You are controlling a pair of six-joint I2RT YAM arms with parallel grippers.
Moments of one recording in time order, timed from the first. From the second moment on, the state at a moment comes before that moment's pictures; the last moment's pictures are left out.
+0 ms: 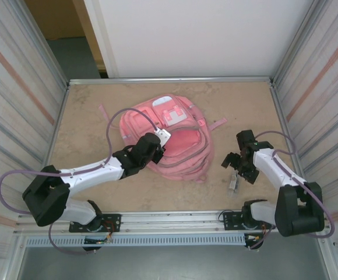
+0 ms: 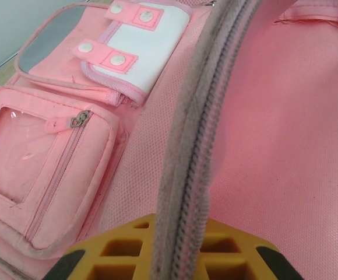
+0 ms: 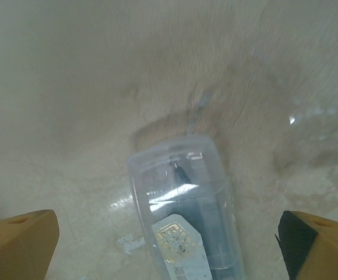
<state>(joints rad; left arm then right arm) -0.87 1.37 0.77 -0.04 -0.37 0.07 0.15 1.24 0.67 -0.90 -0.02 0.74</state>
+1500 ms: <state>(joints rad) -0.87 1.33 0.74 -0.06 -0.39 -0.04 0.45 1.16 0.73 -0.91 -0.01 1.08</state>
